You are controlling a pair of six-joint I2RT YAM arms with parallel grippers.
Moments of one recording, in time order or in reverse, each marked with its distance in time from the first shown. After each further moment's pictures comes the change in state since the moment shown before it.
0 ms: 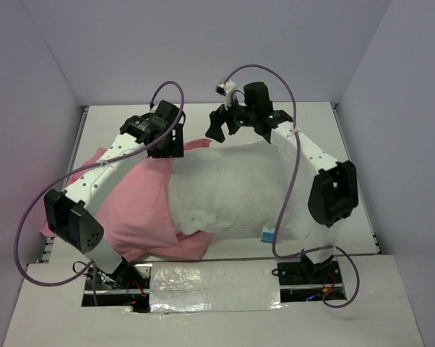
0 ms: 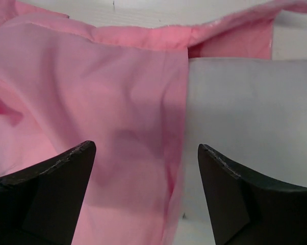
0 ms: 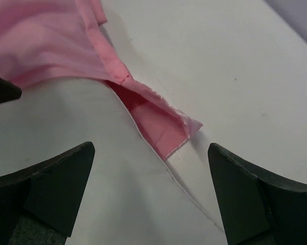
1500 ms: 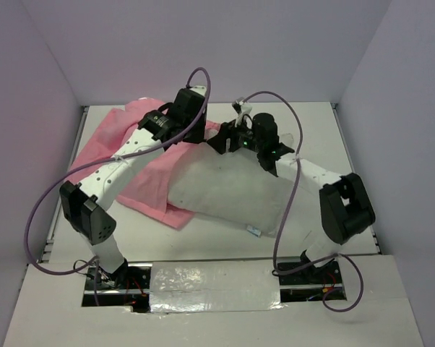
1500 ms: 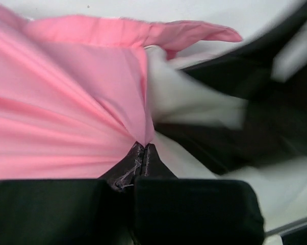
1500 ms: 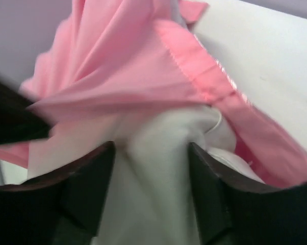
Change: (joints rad) left arm -0.130 0.116 0.220 0.216 0.194 0.153; right arm 0.027 -0.112 -0.512 0.699 0.043 0.456
